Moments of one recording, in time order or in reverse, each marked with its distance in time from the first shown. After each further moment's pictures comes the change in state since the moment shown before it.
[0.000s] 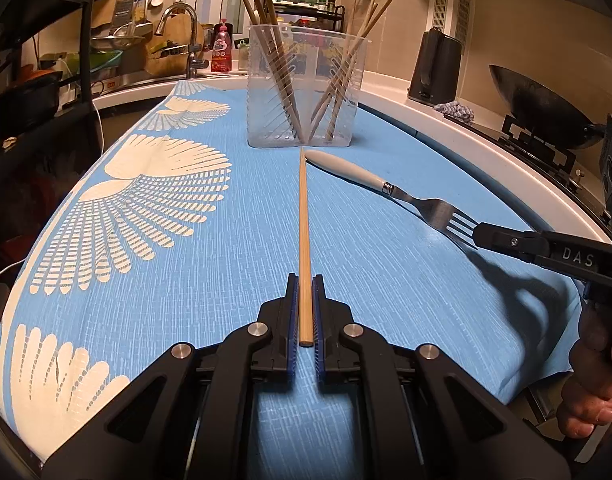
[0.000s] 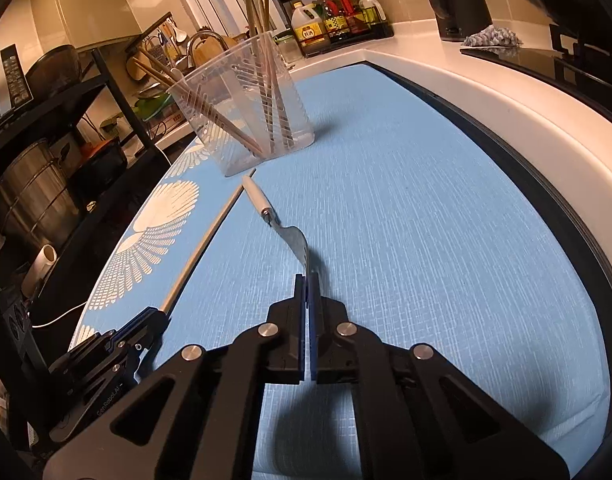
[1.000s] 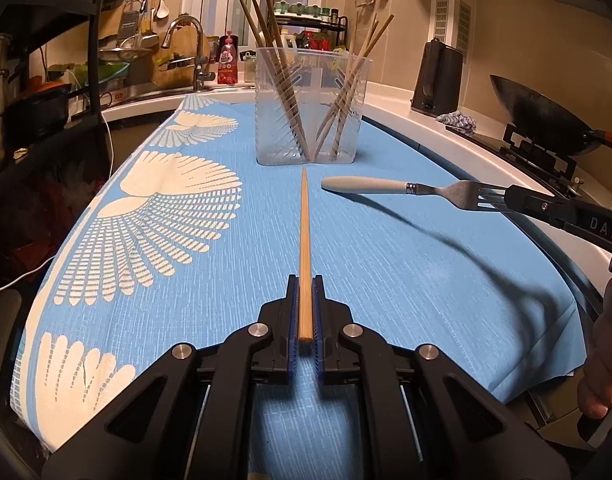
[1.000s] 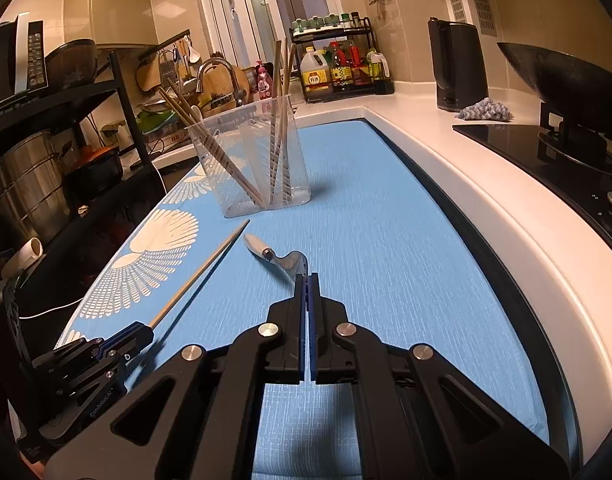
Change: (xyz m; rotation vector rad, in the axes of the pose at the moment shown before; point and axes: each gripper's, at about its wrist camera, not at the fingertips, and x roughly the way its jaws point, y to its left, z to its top) left arm -0.018 0.000 0.008 0.005 -0.039 0.027; right arm -0.045 0.017 0.016 -0.135 -0.159 -0.093
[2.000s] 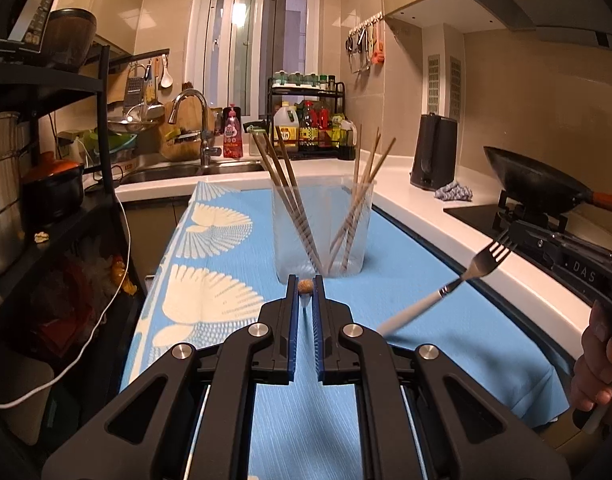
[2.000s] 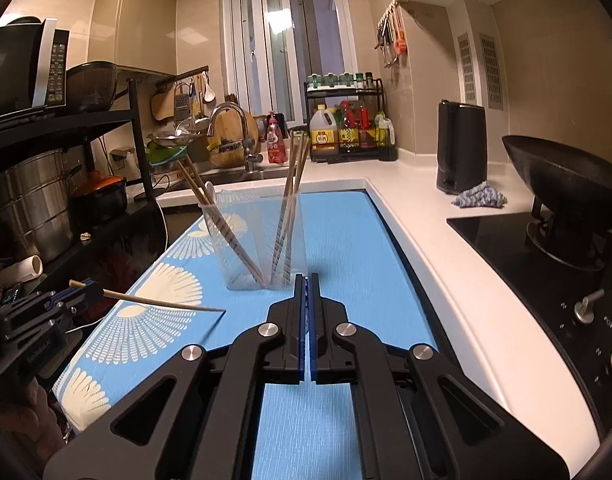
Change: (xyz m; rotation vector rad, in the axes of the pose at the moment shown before) left arm -0.059 0.016 0.091 0.053 -0.212 0.016; right arm -0.042 0.016 0.067 -0.114 -0.175 -0.030
